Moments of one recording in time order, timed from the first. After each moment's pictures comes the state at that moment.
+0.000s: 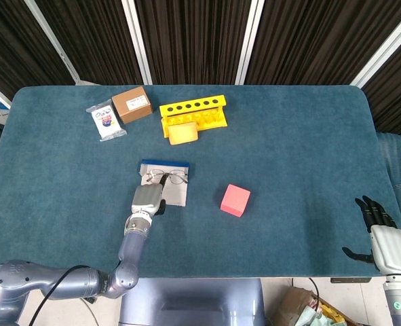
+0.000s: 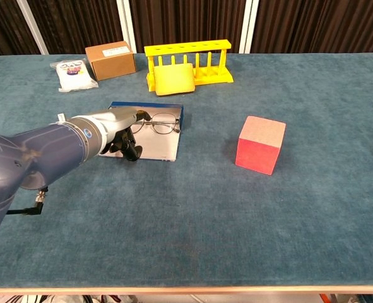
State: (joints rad) left arm -0.93 -1.87 -0.32 -1.45 0.39 1.15 0.80; right arm 0.08 -1.08 0.07 -1.72 -1.38 1.38 -0.01
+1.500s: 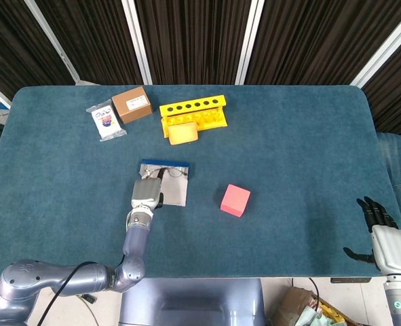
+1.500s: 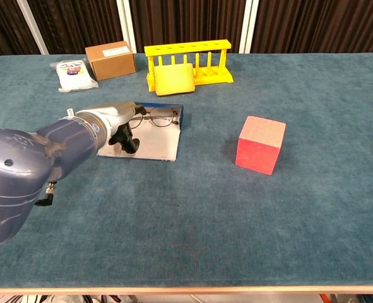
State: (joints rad) left arm -0.97 -1.93 -0.36 -1.33 0.37 1.16 0.85; right arm 0.08 -1.08 0.07 -1.73 -1.35 1.37 -0.02
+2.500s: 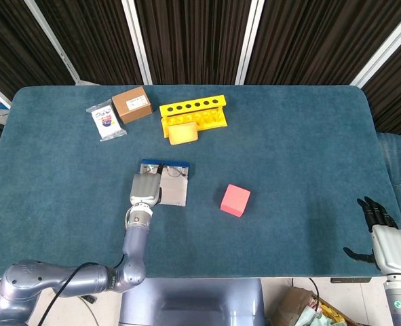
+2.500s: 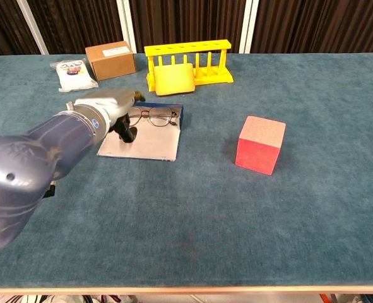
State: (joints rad) left arm -0.96 -1.93 -0.32 -1.33 0.50 1.25 0.88; right arm 0.08 -1.08 0.08 -1.74 -1.34 1.37 -0.02
